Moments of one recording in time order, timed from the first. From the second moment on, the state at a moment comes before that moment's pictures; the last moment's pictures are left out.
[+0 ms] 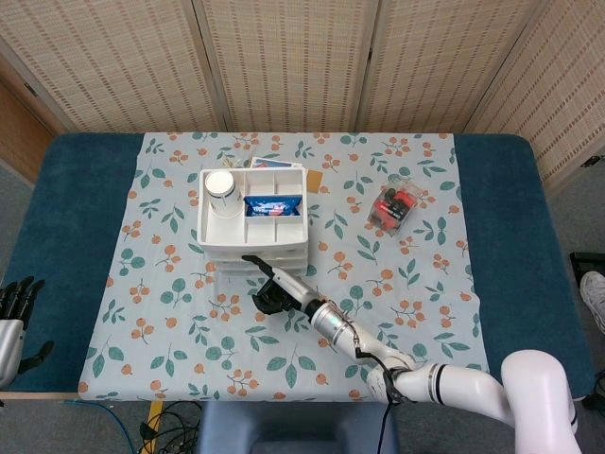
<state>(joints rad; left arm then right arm) -0.09 -1.03 -0.05 -1.71 1.41 1.45 0.17 0.91 -1.81 0.37 -1.35 -1.22 0.61 0.62</state>
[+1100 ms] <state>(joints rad) -0.09 -1.02 -0.04 -1.74 1.40 1.44 0.20 0.88 -1.76 0.27 -1.43 -1.33 0.67 0.69</state>
